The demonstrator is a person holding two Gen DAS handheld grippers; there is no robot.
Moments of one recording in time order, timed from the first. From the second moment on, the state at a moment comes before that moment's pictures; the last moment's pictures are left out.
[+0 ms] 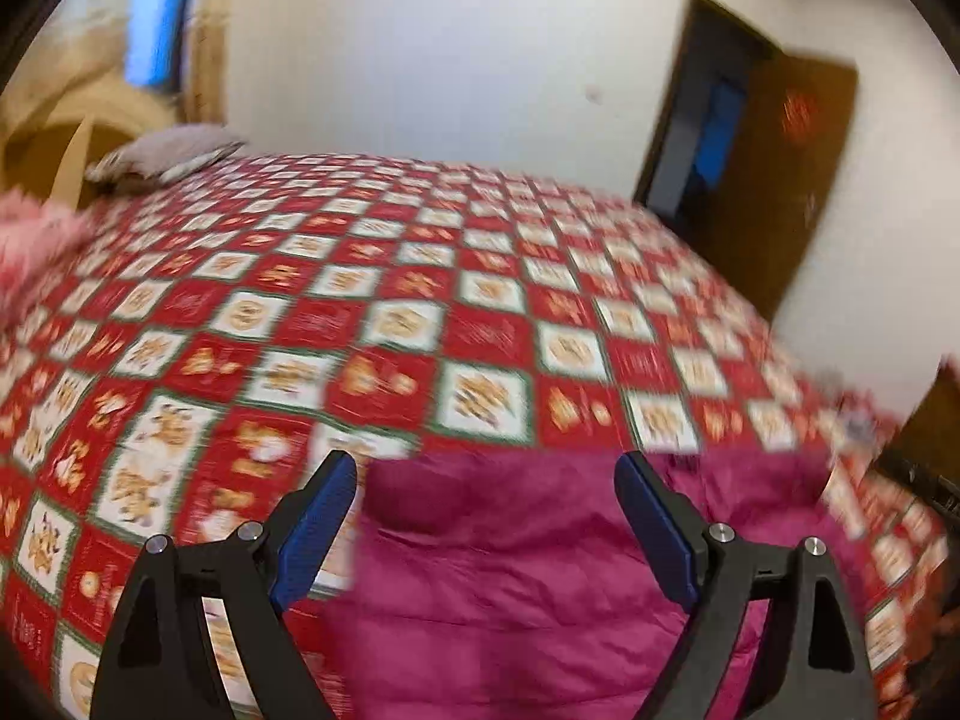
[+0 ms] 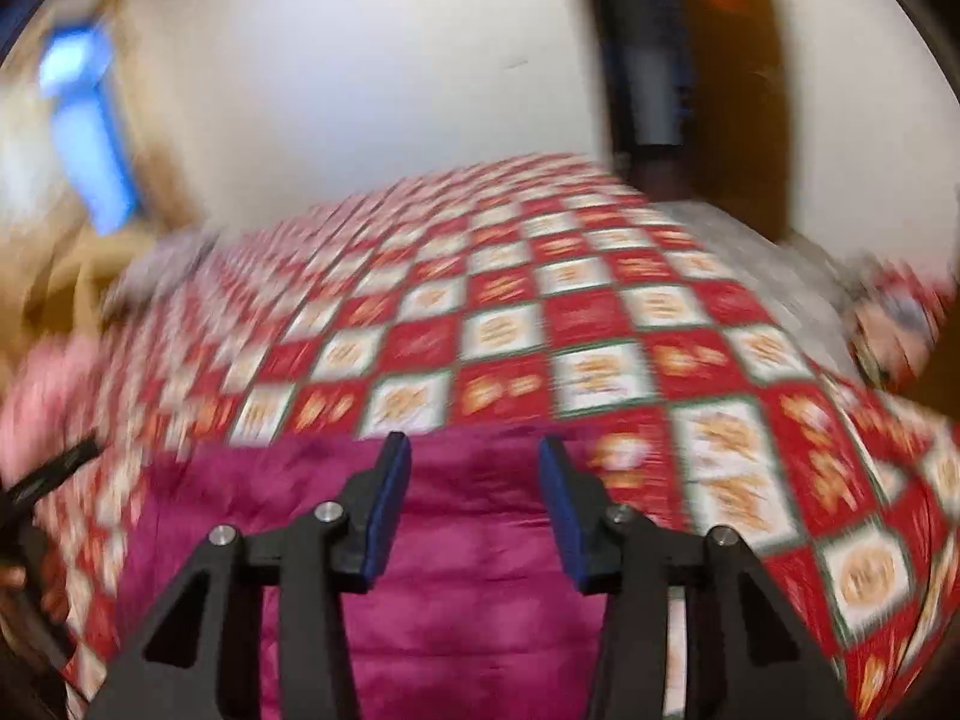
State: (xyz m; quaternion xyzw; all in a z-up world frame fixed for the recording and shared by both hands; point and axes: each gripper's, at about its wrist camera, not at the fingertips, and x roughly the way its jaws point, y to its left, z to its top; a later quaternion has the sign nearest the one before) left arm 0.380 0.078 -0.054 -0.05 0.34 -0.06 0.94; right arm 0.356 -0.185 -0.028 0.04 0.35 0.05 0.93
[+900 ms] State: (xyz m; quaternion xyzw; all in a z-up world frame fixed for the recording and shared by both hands) left arm 0.432 0.026 -0.167 -0.05 0.40 0.01 0.91; right arm 0.410 -0.150 -0.132 0.05 0.40 0.04 0.92
